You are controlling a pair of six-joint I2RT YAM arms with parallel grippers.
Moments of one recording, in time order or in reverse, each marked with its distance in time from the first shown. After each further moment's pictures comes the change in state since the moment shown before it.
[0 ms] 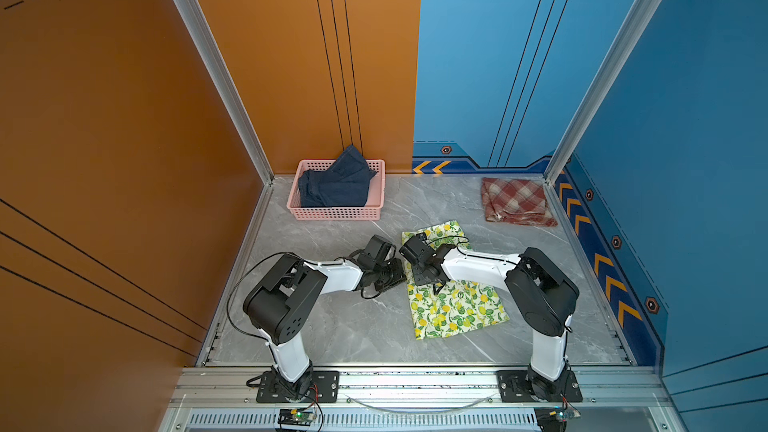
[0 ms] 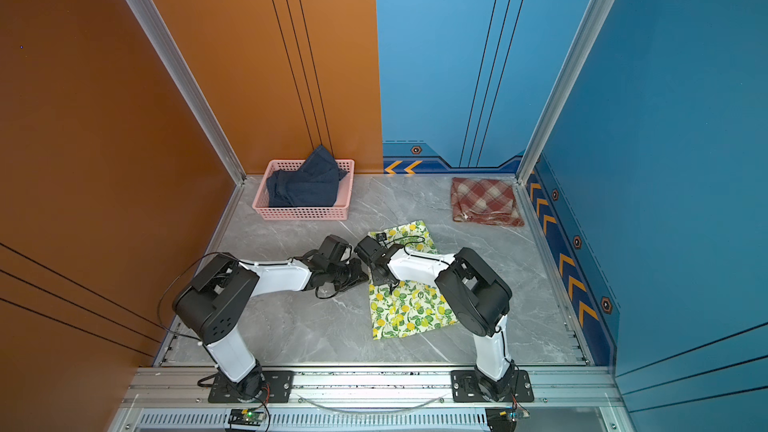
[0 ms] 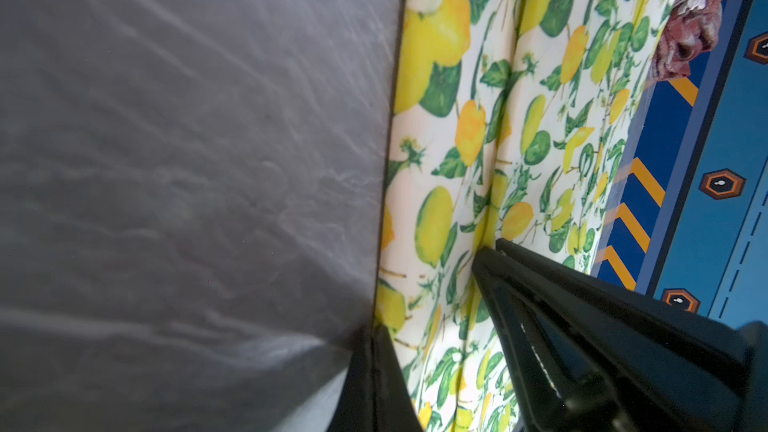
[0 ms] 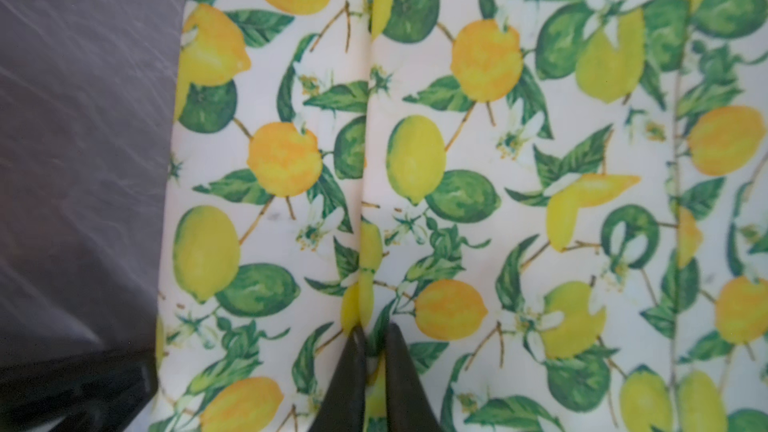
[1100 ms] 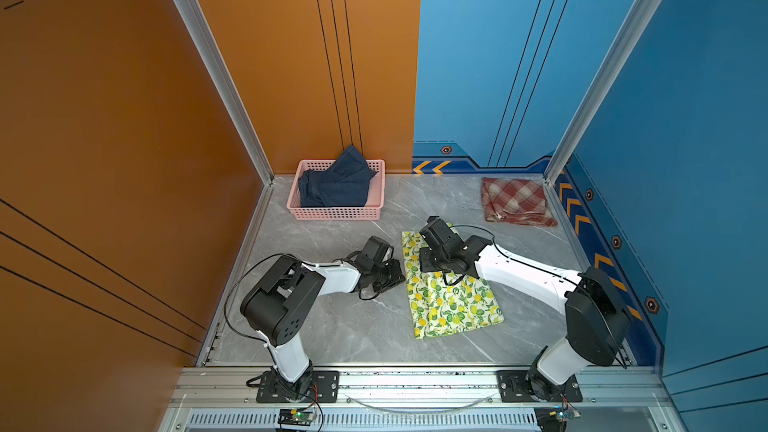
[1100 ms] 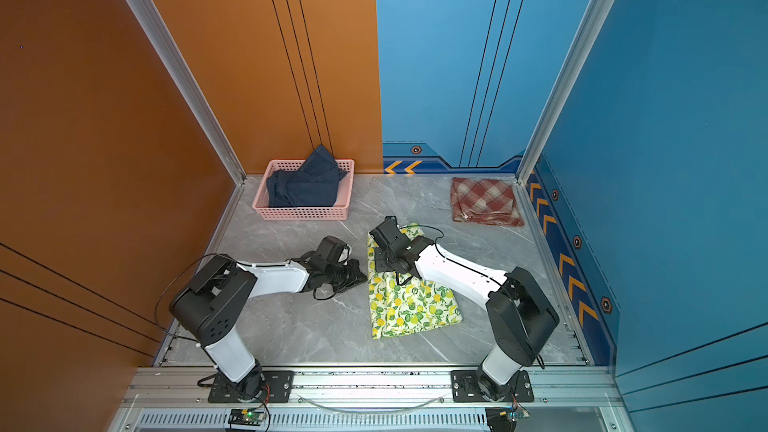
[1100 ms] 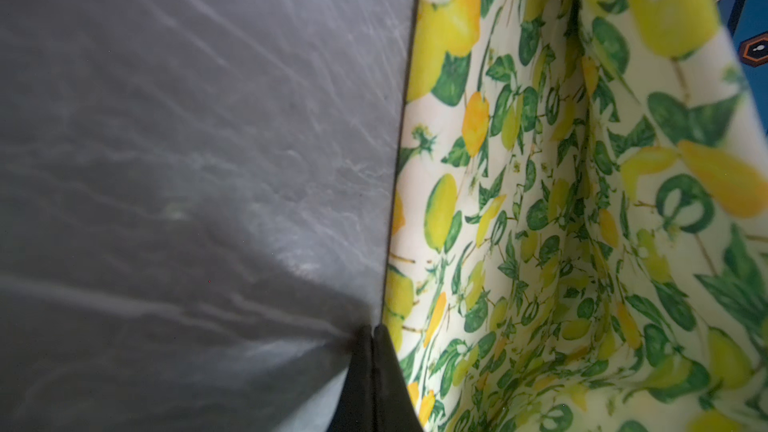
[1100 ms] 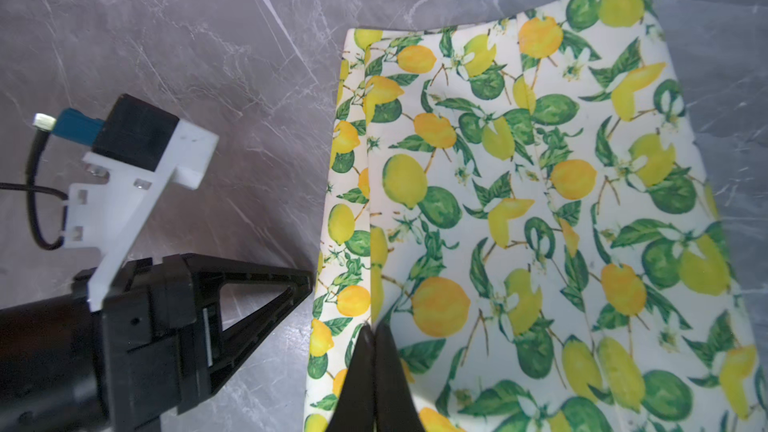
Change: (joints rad) left arm 0.004 -0.009 -0.022 0.022 0.010 0.000; right arm -0.060 -0.299 -0.053 0.031 -0.212 0.035
